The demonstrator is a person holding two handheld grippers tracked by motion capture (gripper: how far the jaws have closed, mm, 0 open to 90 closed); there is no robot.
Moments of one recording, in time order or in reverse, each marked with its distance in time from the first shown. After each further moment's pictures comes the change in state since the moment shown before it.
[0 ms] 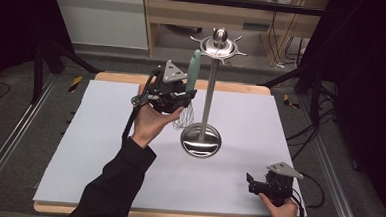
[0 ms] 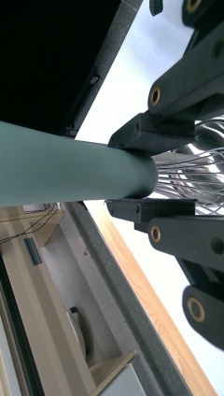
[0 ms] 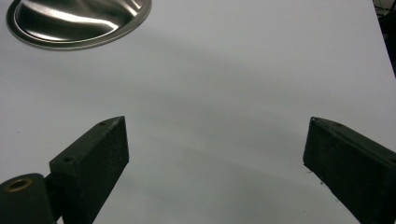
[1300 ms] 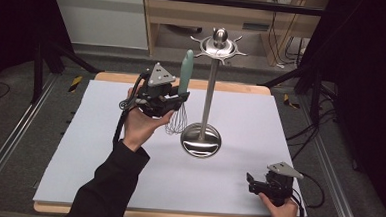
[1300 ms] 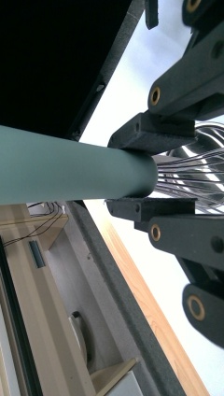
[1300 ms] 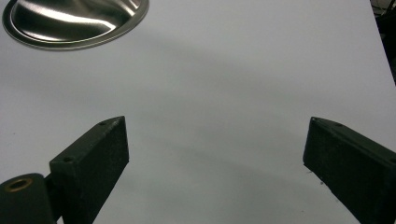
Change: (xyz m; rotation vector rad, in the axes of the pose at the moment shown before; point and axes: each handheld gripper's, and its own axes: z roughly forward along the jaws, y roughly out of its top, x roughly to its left) left arm 0.007 -0.012 -0.019 -0.031 -0.023 -0.026; right arm 0.000 0.000 0.001 -0.003 -0.006 0.002
